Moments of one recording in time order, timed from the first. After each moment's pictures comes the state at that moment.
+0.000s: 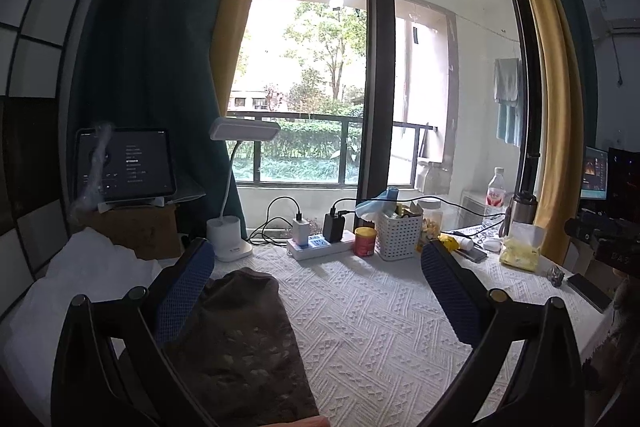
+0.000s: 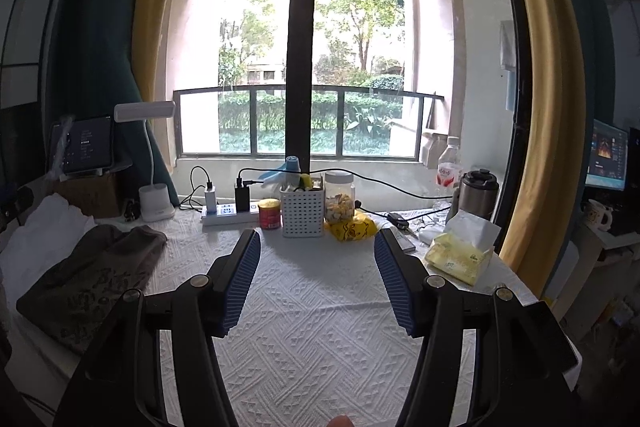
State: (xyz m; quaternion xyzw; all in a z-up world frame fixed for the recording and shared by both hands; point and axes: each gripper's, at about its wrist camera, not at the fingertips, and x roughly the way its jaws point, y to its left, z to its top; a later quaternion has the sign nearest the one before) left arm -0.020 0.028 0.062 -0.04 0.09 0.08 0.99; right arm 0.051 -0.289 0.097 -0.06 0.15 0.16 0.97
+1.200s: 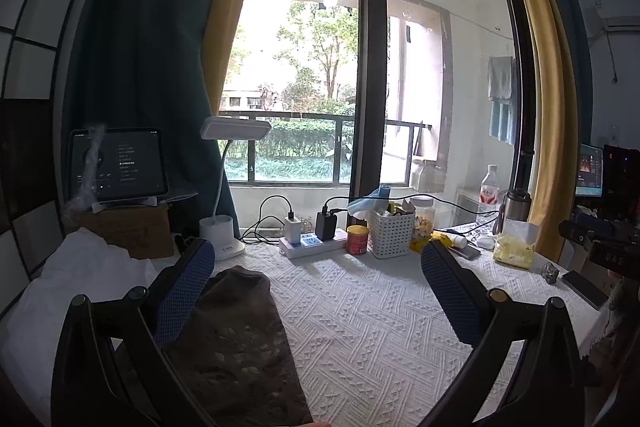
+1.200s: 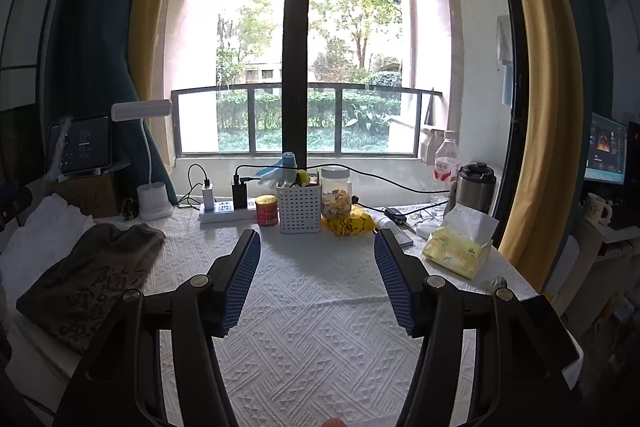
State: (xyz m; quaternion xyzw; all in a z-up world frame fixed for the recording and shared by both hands) left arm -0.020 0.023 0.061 -0.04 0.09 0.07 0.99; right arm 0.050 -0.294 0.092 -0.05 0.16 0.16 0.97
